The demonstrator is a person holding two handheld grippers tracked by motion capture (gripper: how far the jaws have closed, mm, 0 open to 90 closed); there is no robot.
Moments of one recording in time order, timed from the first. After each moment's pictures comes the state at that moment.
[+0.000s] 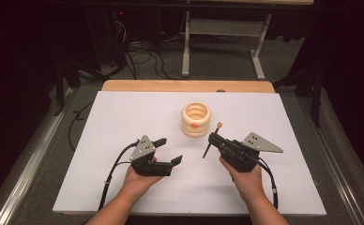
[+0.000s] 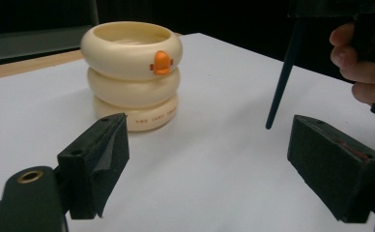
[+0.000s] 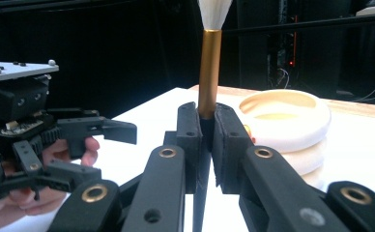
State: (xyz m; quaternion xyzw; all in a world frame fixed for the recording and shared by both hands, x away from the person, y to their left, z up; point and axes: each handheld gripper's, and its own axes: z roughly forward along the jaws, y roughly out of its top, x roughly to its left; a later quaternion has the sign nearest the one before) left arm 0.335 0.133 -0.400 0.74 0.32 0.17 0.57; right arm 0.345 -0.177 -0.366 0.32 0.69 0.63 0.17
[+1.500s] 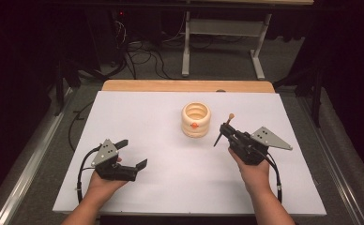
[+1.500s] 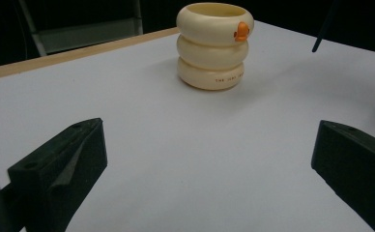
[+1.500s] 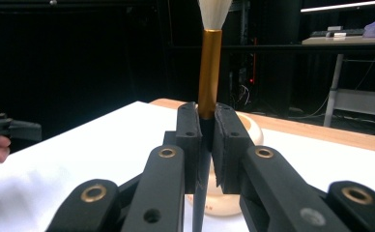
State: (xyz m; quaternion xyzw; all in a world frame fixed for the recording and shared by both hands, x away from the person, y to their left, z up) left arm 0.316 0.221 -0.405 0.74 0.34 0.22 0.53; right arm 0.359 -0.195 -0.357 0.34 0.67 0.62 0.24
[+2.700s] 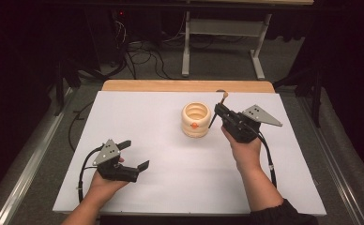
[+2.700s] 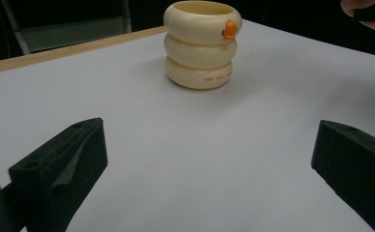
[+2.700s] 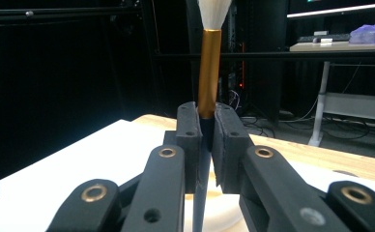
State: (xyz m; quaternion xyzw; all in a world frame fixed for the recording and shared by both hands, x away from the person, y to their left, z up) left arm 0.318 0.218 -0.406 0.74 0.34 0.20 0.54; right arm 0.405 -0.174 -0.332 0.36 0.65 0.62 0.26
